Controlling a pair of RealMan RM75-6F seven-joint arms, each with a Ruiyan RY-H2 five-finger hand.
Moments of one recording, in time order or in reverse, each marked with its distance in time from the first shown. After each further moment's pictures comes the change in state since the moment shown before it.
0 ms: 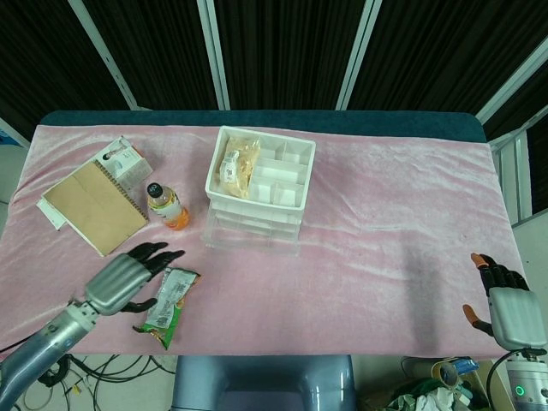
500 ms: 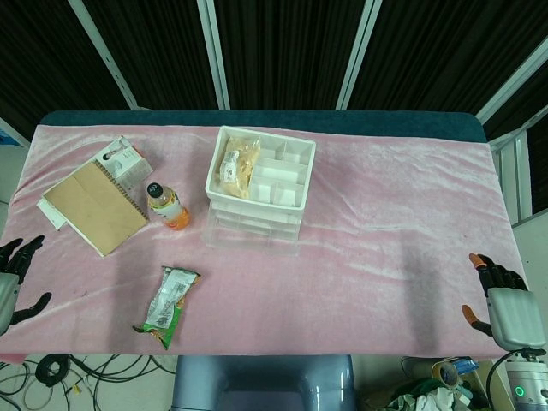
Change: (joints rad) left arm 0.394 0.030 -0.075 0.107 -0.180 0.305 -0.001; right arm 0.002 0.003 -0.004 0.002 -0.014 -0.001 0.010
